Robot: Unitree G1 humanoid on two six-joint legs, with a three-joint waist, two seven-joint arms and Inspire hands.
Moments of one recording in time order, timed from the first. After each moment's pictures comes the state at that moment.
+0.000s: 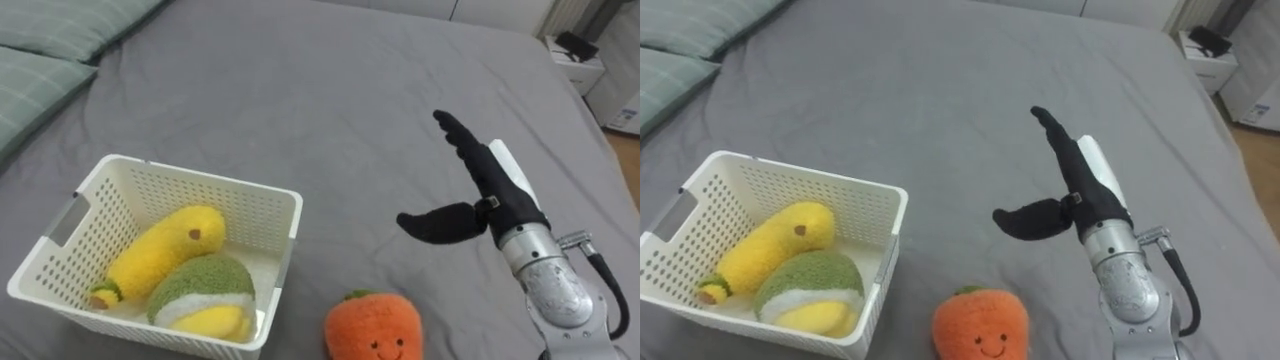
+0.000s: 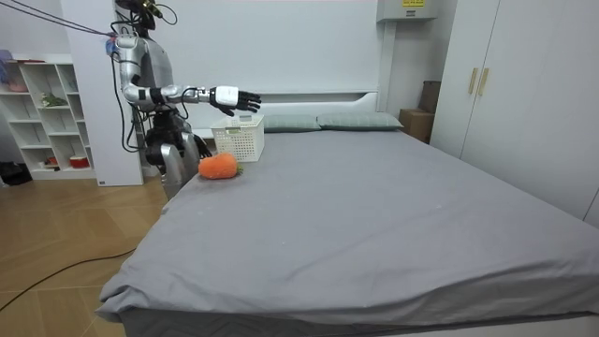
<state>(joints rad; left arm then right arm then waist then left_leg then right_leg) 0.21 0.17 0.18 1.00 0.37 0.12 0.30 0.10 -0.28 0.01 -0.17 -0.31 0.15 0.13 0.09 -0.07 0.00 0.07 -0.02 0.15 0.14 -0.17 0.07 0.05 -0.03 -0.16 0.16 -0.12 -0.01</state>
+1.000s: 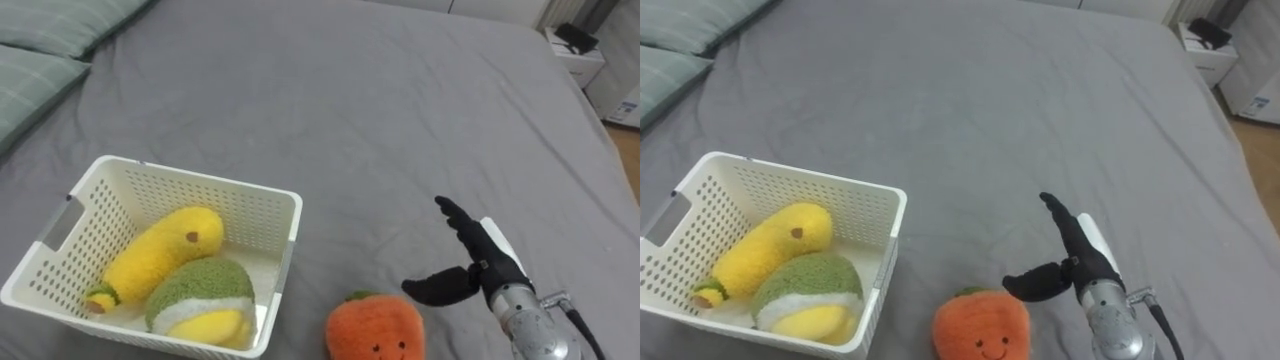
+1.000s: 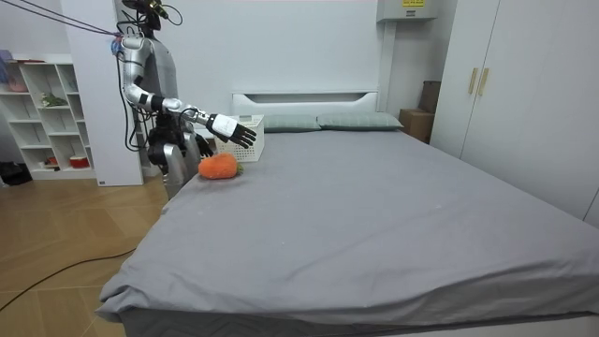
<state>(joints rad) 0.22 0.16 0.18 0.94 0.36 0.12 0.30 0.17 -0.25 0.06 0.10 -0.37 0.15 0.11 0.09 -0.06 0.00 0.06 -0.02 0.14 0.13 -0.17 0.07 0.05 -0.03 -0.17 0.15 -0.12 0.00</state>
